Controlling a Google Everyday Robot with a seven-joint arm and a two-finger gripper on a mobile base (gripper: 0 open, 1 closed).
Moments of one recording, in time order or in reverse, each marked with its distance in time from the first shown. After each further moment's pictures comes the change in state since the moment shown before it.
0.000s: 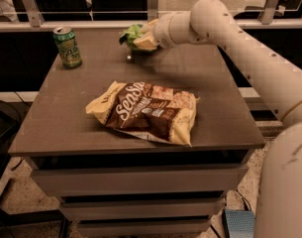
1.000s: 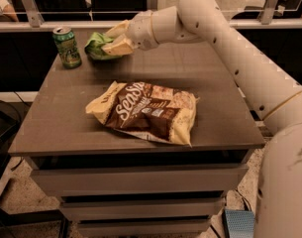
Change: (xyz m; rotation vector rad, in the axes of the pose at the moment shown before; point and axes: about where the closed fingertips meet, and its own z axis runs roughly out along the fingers) arm -0.091 0.093 0.001 -0.329 -0.253 -0.114
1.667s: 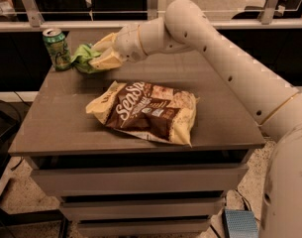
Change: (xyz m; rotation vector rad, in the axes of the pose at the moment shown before) arm -0.012 0.051 0.032 -0.103 -0.026 0.002
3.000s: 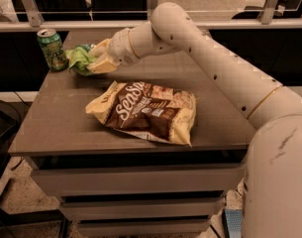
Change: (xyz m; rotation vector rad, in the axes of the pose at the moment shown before) arm 0.028 -0.003 0.029 -0.025 0.089 0.023
